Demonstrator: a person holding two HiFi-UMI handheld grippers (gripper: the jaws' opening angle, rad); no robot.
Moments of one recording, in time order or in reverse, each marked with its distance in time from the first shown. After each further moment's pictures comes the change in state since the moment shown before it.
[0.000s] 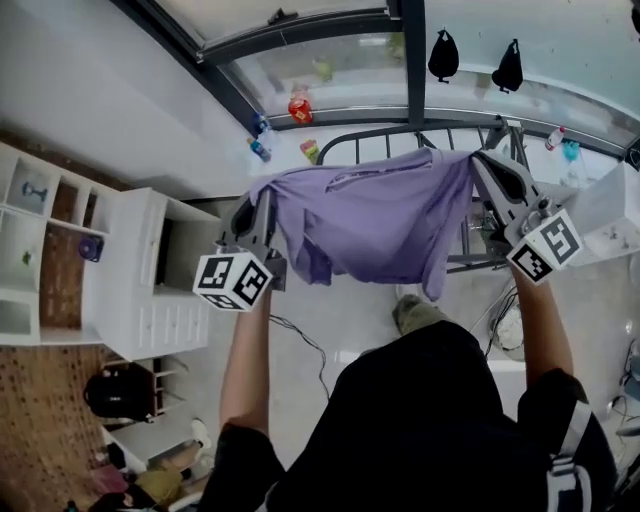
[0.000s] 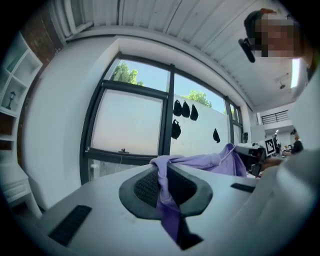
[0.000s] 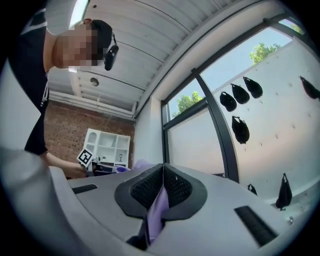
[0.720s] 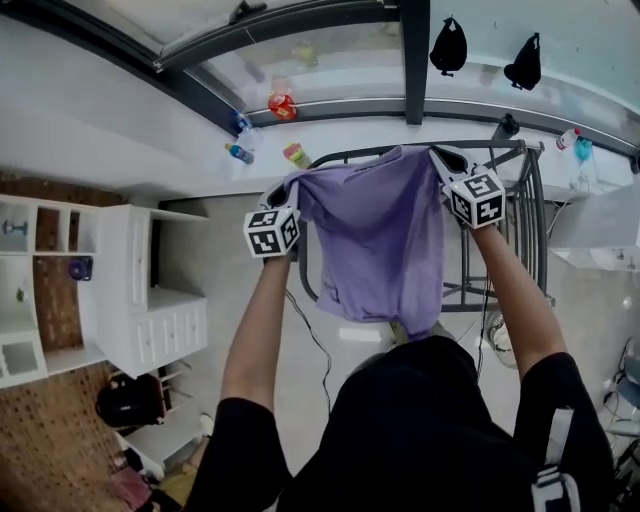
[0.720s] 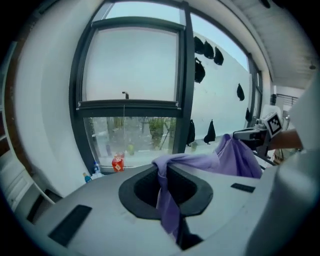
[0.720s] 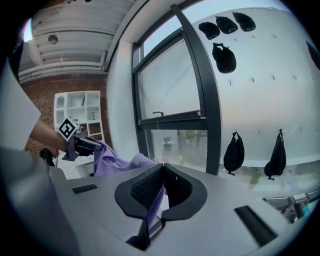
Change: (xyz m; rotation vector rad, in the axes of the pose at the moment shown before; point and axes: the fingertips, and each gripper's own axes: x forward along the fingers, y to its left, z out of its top) left arm 0.246 0.111 -0.231 0.024 0.465 0.087; right arm 0.133 -0.217 -0.296 0.050 0.511 -0.192
